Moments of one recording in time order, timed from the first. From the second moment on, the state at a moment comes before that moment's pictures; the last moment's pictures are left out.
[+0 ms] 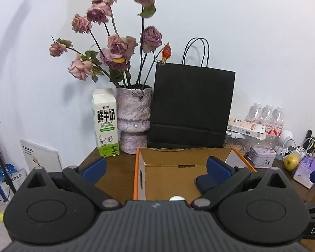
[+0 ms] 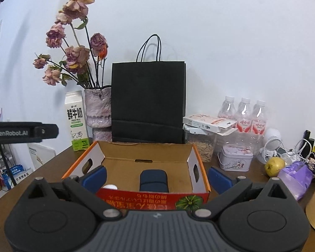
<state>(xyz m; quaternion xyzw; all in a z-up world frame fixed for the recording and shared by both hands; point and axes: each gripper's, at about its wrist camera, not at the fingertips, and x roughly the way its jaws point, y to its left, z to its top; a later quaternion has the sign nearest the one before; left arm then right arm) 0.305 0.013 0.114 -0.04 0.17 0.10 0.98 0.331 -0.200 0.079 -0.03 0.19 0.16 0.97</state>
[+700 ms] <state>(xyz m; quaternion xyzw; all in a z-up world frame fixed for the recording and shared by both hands) 0.180 0.011 0.094 -0.01 0.21 0.10 0.97 0.220 -0.213 0.069 -0.03 0.21 0.18 0.96</state>
